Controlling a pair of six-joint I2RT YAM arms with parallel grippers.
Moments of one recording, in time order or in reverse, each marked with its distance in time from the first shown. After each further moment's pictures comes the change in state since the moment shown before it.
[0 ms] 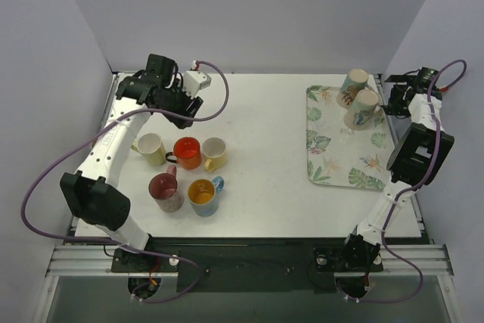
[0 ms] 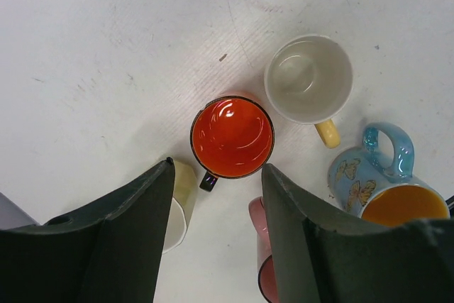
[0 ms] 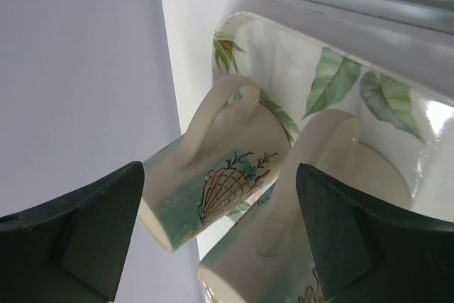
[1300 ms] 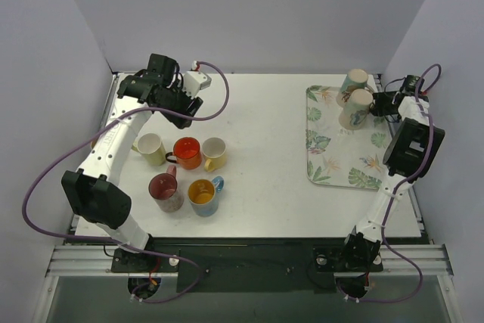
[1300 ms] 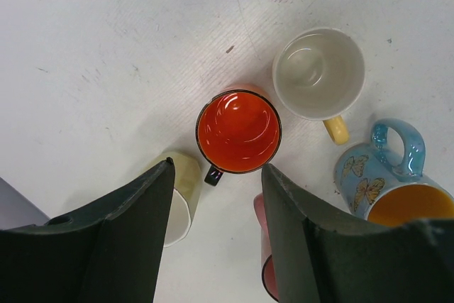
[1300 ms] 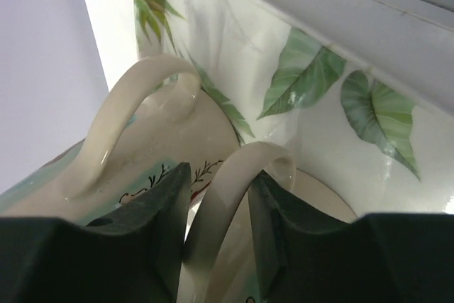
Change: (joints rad) left arm -0.003 0.031 0.019 -0.023 -0.042 -0.002; right arm 0.049 0.160 0.044 -0.016 -0.094 -0.116
